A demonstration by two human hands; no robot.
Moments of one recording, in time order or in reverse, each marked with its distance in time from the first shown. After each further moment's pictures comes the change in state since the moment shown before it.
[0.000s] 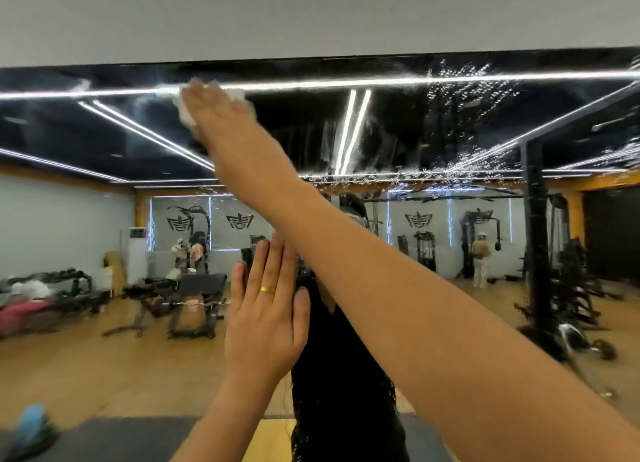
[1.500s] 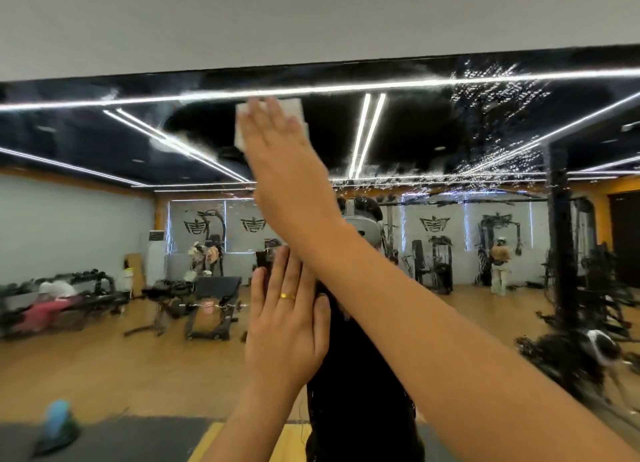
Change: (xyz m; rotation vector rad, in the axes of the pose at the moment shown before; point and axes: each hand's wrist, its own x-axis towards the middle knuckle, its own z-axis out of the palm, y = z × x) left_hand 0.004 0.003 -0.004 -0.066 0.072 0.000; right_hand -0.048 -0.009 -0.014 -0.250 0.036 0.125
